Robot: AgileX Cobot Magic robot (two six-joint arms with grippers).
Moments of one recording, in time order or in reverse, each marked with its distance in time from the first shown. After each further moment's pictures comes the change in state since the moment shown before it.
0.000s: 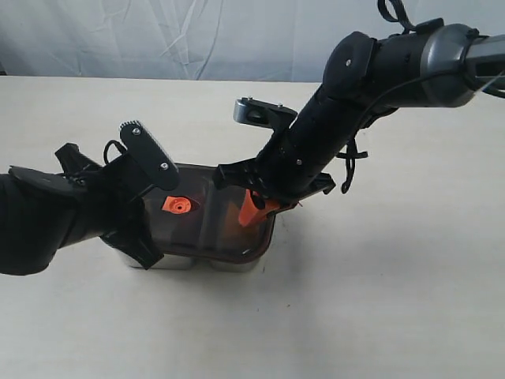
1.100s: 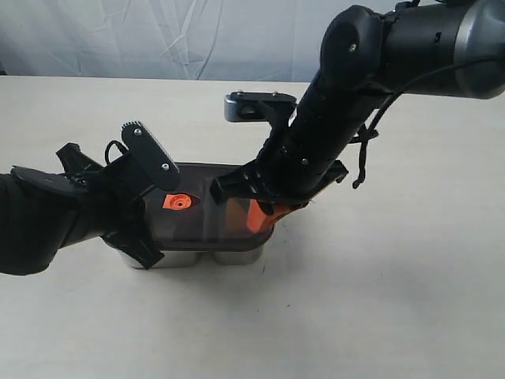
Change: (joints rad) left arm 0.000 0.008 0.000 0.013 0.002 -0.006; right arm 0.089 -0.146 0.013 -0.202 0.064 0.141
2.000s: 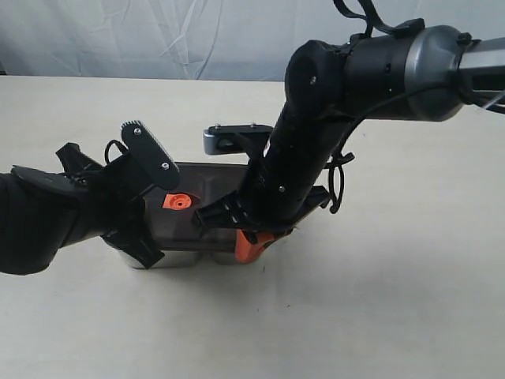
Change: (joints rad) left arm 0.000 0.000 -0.001 0.000 0.000 -0.004; right arm 0.068 0.074 -0.004 -0.006 0.034 0.051
